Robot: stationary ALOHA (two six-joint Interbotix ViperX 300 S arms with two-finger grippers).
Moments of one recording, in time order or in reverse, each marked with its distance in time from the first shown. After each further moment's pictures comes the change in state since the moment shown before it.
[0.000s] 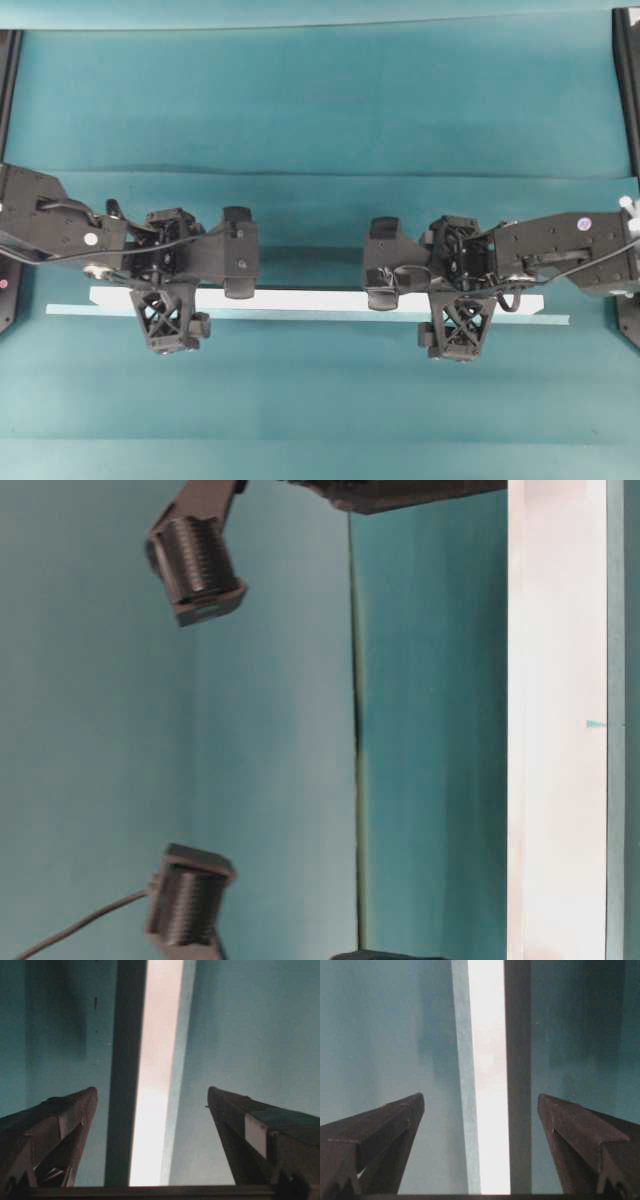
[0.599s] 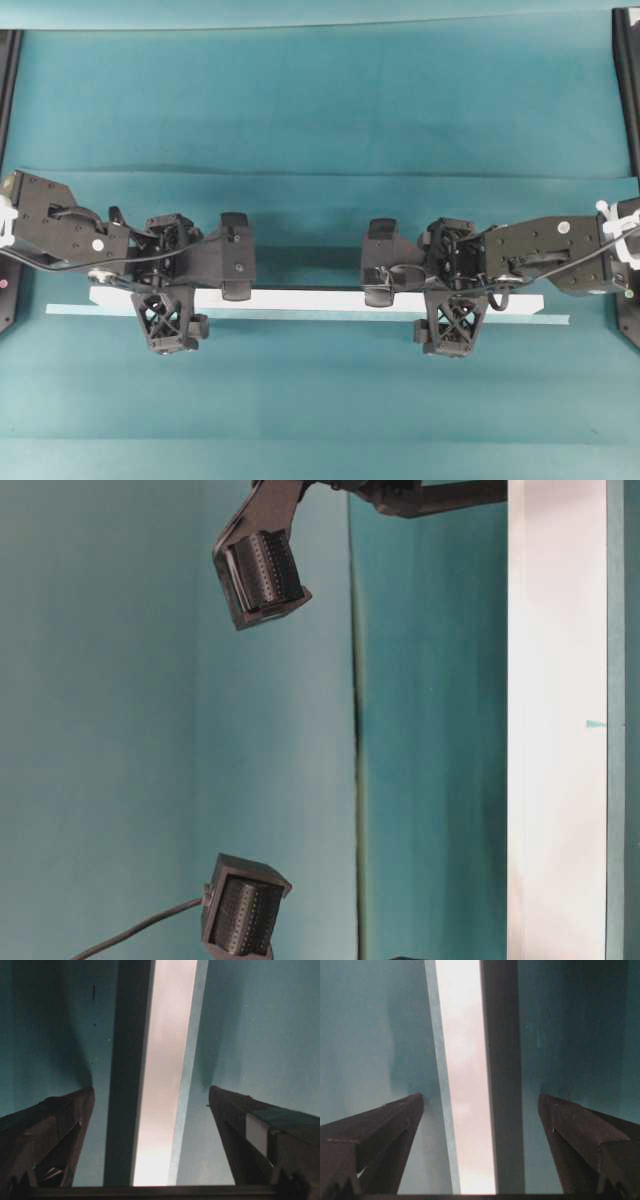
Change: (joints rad) left arm 0.003 0.035 0.046 0.002 -0.089 -0.002; right arm -0.021 0.061 0.020 -0.002 -0.071 0.000
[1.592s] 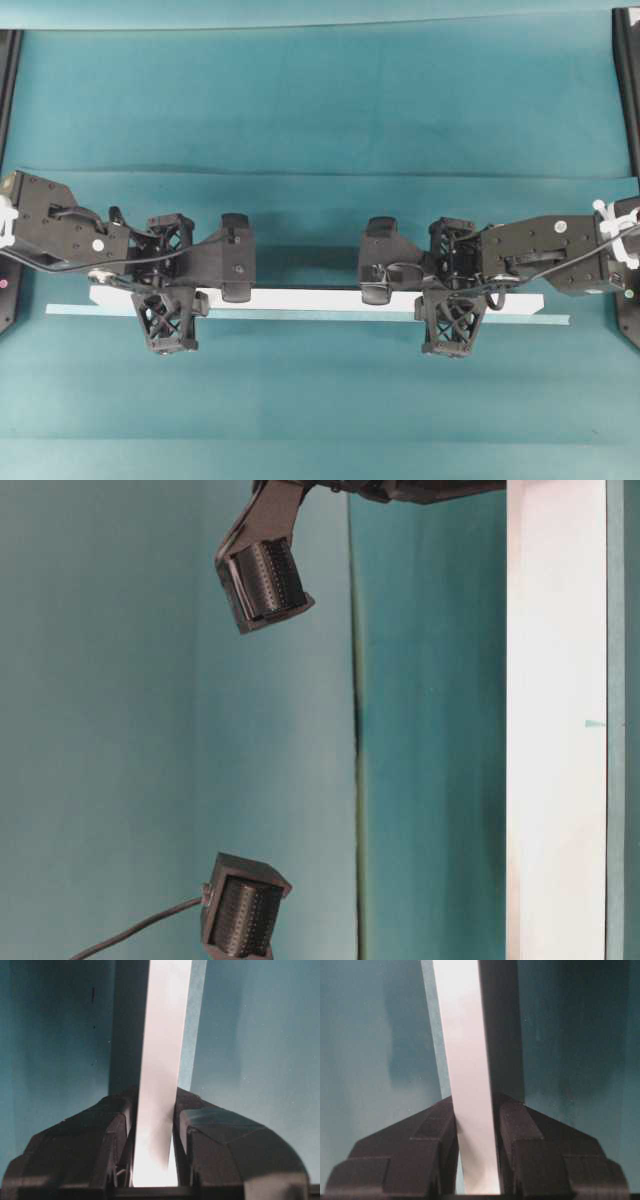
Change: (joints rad) left arm -0.002 -0.003 -0.002 0.000 0.003 0.006; right arm 0.000 0.005 -0.020 0.002 0.057 0.021
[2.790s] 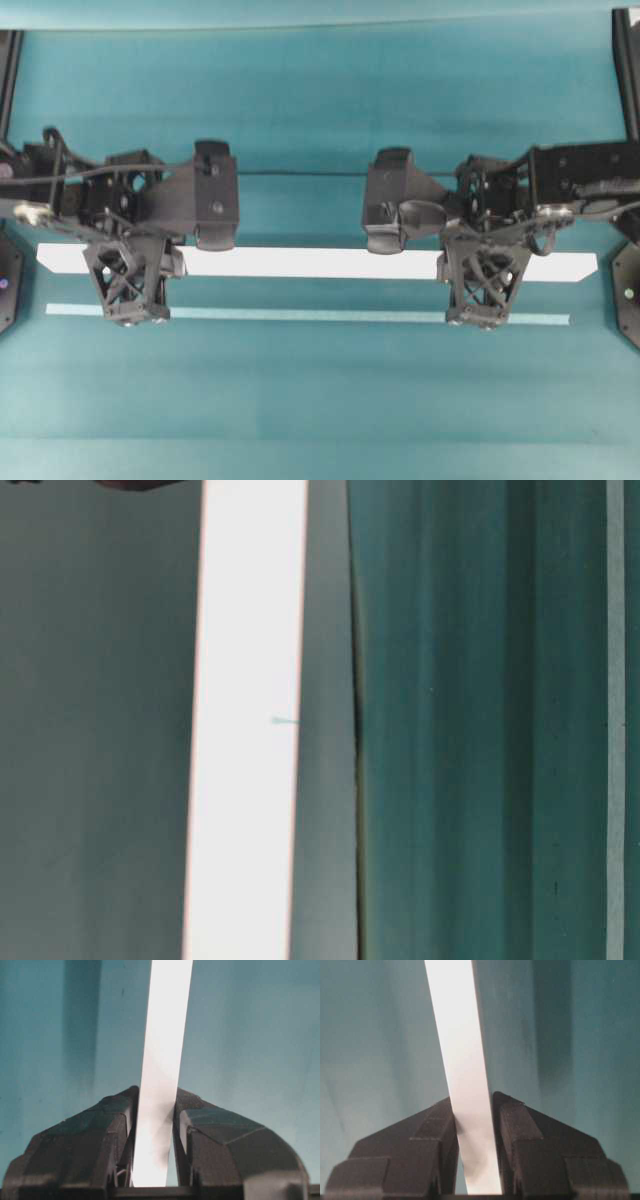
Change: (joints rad) left arm 0.023 -0.272 -0.331 0.000 0.607 -0.002; right arm -0.037 -0.239 -0.325 0.000 0.600 0.000
